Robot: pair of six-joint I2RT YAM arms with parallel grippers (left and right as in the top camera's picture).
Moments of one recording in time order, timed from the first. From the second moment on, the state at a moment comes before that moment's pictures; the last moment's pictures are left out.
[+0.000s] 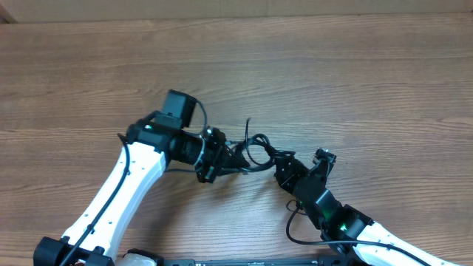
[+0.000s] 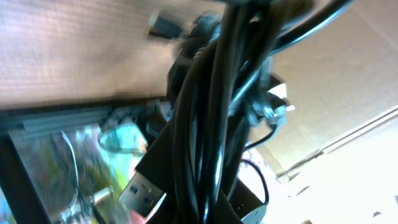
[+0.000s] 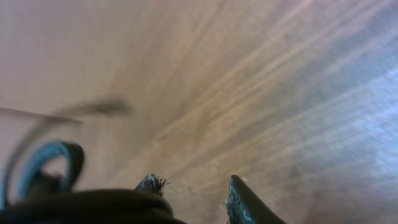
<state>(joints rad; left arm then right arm) -0.31 1.43 1.05 -0.90 1.02 -1.14 0.81 1.06 0.26 0.24 0.35 1.29</state>
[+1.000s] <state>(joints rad) -0.25 1.43 1.05 -0.71 0.95 -1.33 0.71 0.91 0.26 0.22 -0.24 1.38</state>
